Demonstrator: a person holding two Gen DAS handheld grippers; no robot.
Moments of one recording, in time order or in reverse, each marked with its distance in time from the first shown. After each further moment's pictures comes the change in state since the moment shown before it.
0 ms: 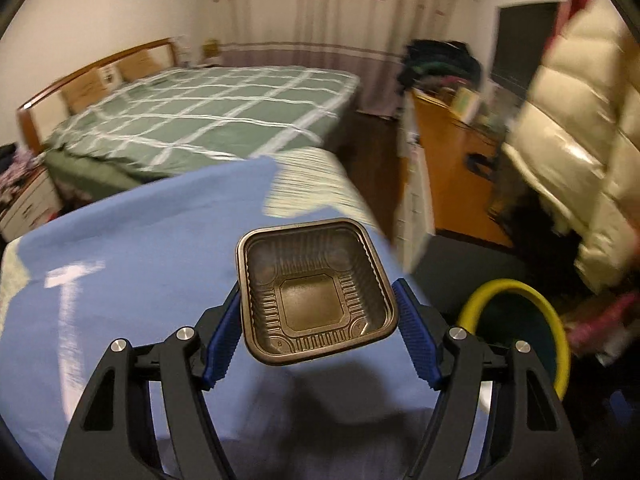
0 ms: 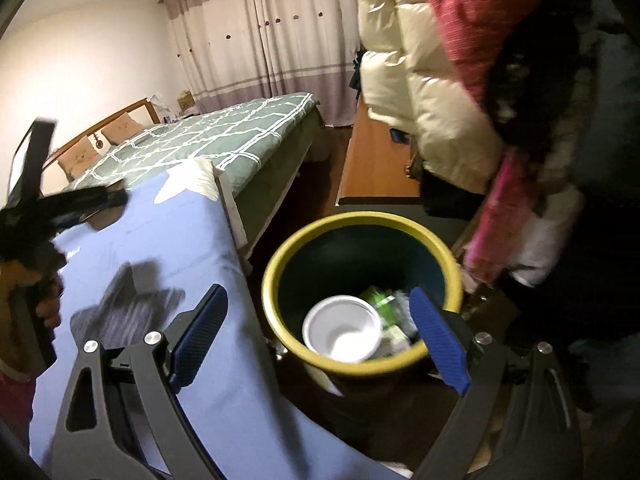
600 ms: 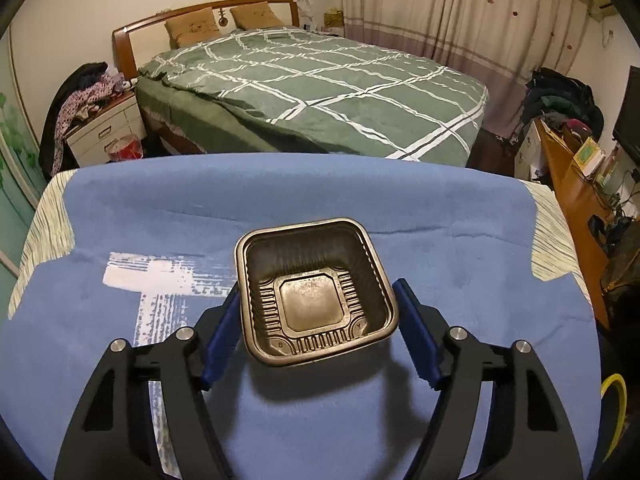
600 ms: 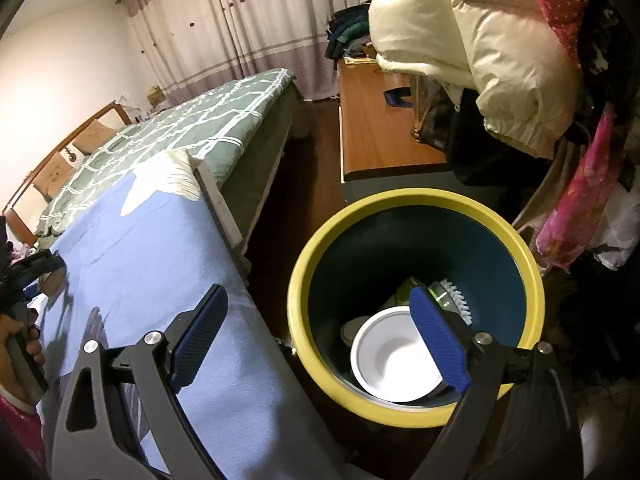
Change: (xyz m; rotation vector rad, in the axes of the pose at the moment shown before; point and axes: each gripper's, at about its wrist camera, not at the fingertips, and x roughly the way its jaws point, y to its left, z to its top) left arm 0.089 0.219 0.018 -0.314 0.057 0.307; right arm 0.113 0.050 0.026 0.124 0.084 -0.027
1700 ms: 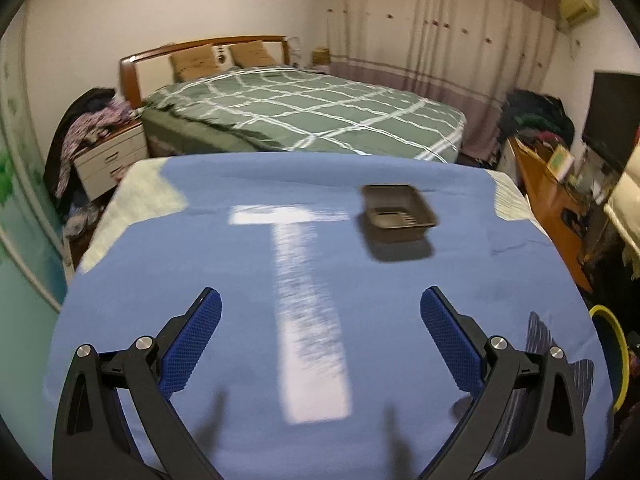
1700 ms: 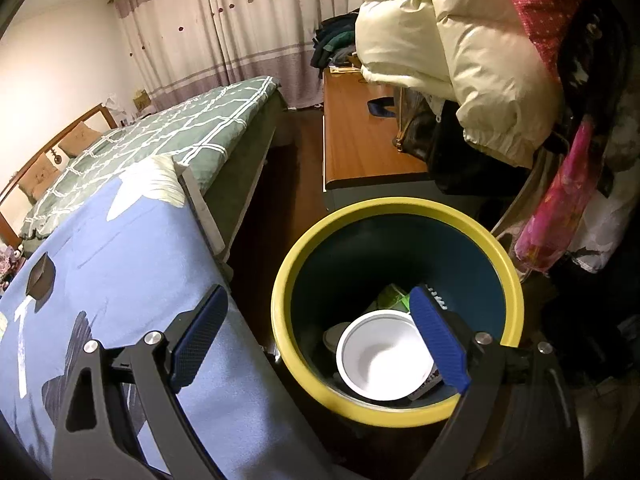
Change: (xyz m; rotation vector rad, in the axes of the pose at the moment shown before) left arm -0.122 0.087 -0.099 0.043 -0.145 -0.052; right arm -0.006 0.002 0.000 0.002 -0.024 -0.082
